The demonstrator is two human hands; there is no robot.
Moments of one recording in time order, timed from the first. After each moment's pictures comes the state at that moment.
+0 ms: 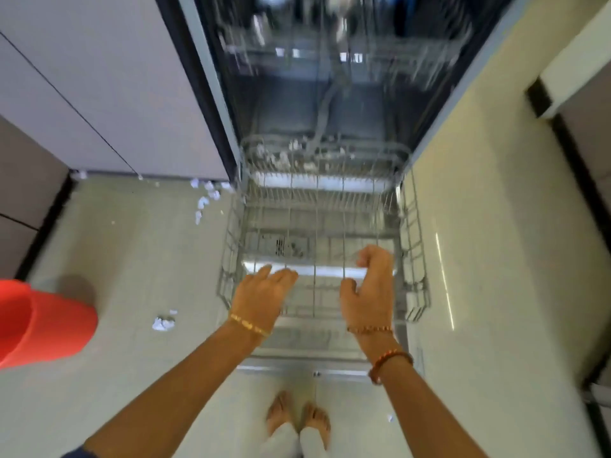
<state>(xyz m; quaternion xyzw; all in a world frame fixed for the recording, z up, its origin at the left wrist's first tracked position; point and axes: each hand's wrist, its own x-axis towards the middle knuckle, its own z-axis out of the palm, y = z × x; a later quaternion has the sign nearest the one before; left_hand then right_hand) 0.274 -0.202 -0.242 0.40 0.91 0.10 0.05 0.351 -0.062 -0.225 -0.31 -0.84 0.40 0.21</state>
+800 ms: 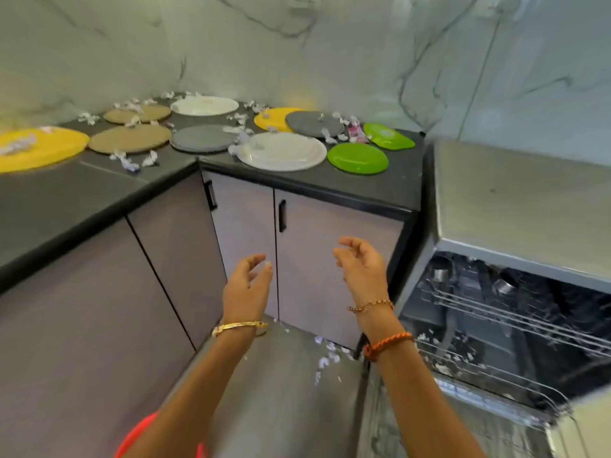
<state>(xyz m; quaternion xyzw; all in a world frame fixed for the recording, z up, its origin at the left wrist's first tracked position) -0.020 -0.505 0.063 -0.08 0.78 0.61 -0.08 -0.019 -0.358 0.084 -0.13 -0.72 0.67 0.14</state>
